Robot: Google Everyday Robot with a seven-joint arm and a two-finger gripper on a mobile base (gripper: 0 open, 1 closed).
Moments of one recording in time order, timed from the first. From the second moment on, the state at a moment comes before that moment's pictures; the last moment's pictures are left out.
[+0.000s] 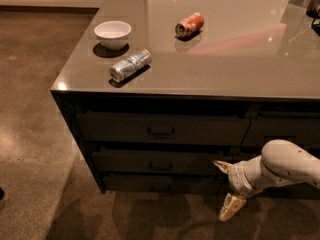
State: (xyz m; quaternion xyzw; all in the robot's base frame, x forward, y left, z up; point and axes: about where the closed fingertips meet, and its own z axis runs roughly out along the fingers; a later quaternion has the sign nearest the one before) arm 0.444 -0.211 0.543 -0.66 0.70 0.13 0.22
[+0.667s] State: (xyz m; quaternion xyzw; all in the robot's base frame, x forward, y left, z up) arm 0.461 -0.209 0.533 -0.67 0.69 0.11 0.25
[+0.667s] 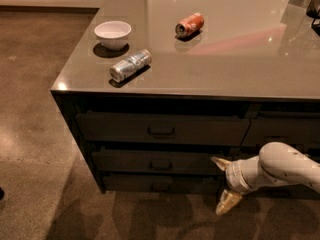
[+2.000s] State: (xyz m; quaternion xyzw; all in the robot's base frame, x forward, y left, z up) arm 0.541 -0.173 0.446 -0.70 0.62 0.09 0.34
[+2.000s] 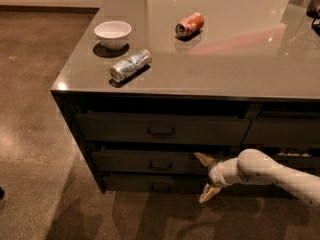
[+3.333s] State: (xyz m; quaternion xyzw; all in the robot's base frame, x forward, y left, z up) arm 0.608 -0.212 0.411 -0.75 0.60 -0.02 0.28
